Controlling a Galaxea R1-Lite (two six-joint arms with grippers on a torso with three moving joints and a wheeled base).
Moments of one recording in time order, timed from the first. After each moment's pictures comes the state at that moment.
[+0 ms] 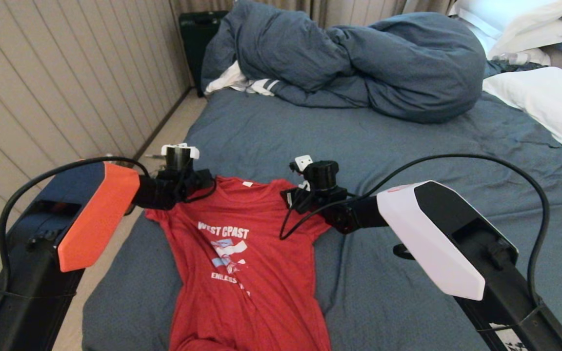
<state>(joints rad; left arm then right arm) -0.22 2.55 -1.86 -0.32 0.20 -0.30 0.49 2.62 -1.96 -0.40 -0.09 0.00</state>
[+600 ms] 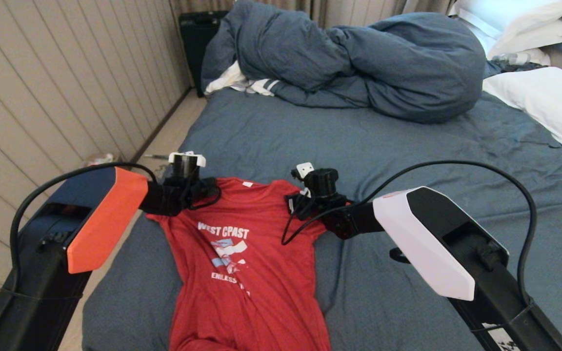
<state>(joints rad) -0.25 2.57 -1.84 -0.32 0.19 -0.30 0.48 2.66 -1.96 -0.40 -0.09 0.00</state>
